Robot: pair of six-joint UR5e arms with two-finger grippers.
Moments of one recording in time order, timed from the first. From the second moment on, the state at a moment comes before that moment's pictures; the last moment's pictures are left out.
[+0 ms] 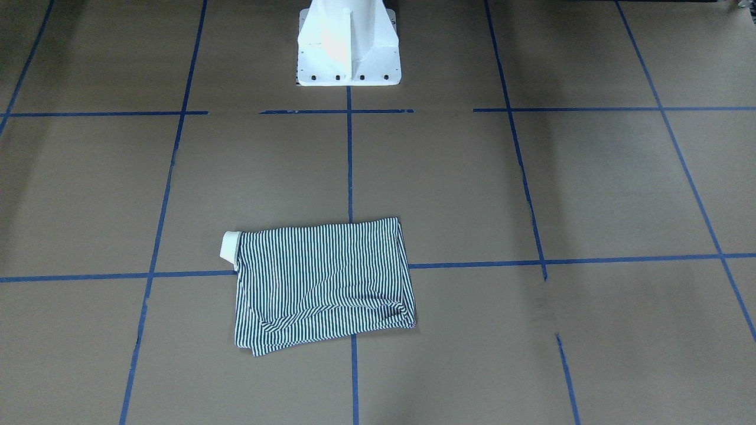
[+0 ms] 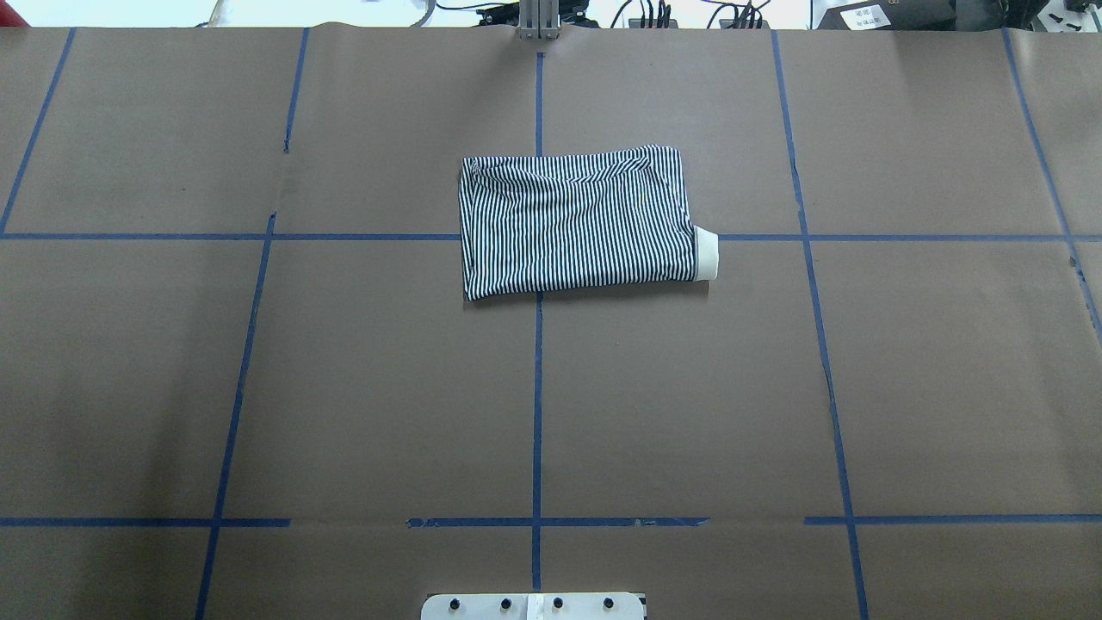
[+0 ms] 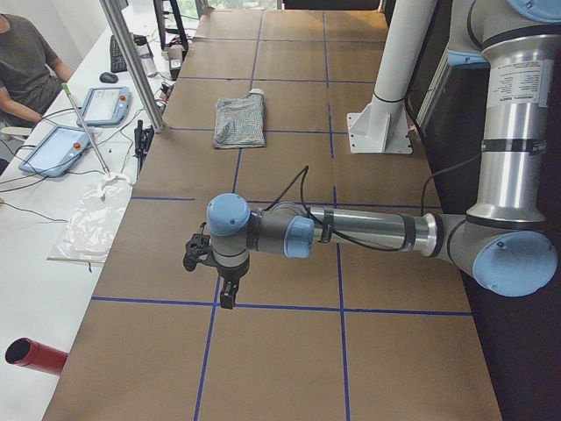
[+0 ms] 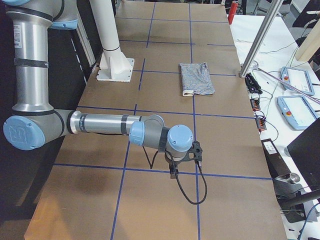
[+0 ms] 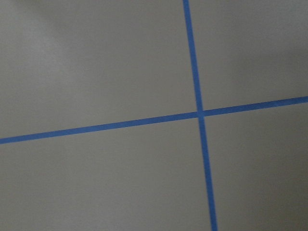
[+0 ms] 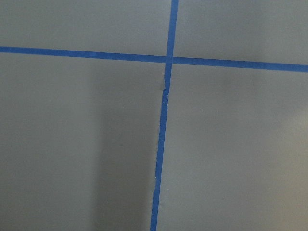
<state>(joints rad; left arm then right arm) -1.55 -1.55 -1.66 -1.63 -2.31 -0.01 1.65 -1.63 1.64 -1.73 2.45 -0.23</state>
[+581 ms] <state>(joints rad) -1.54 -1.54 -1.68 -1.63 -2.31 -0.03 1.63 -1.62 1.63 -1.56 2.45 -0.05</state>
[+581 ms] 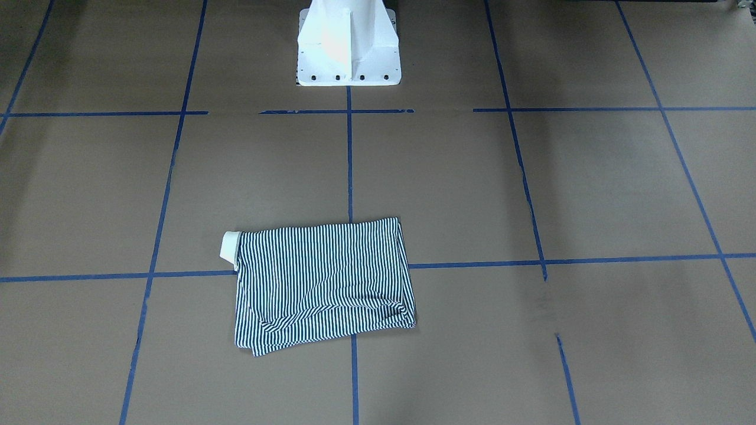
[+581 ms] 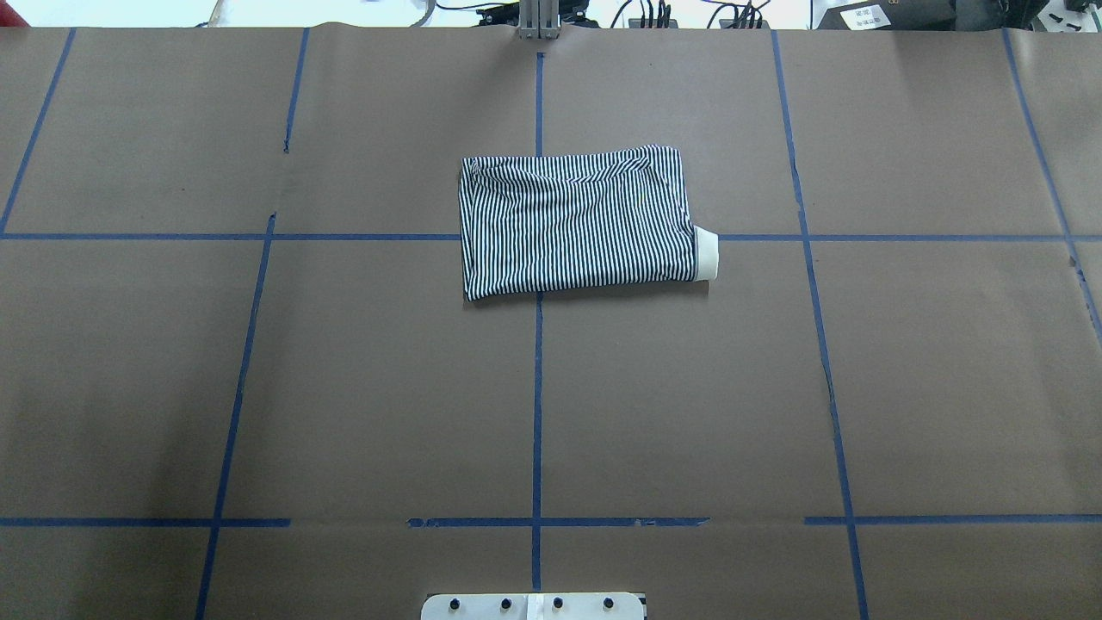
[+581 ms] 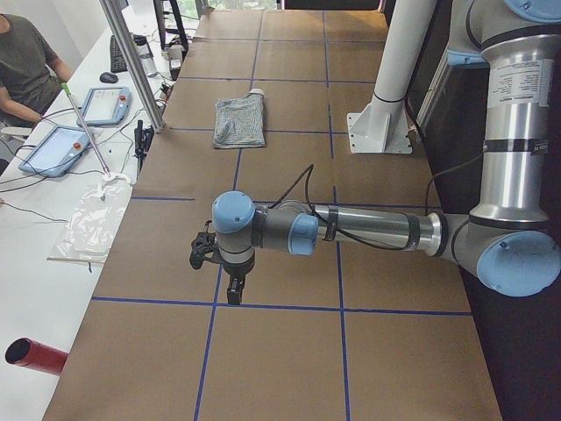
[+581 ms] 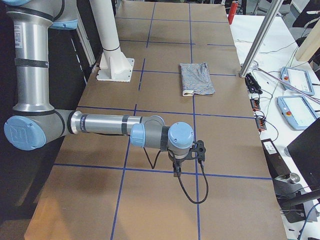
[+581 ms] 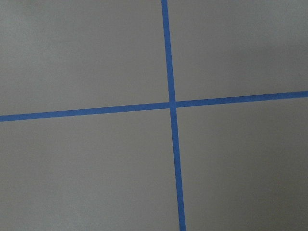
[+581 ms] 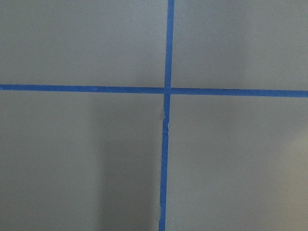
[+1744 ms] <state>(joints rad) -1.54 -1.53 -1.65 -1.62 -2.29 -0.01 1.61 -1.62 1.63 -1.55 2.45 -0.04</state>
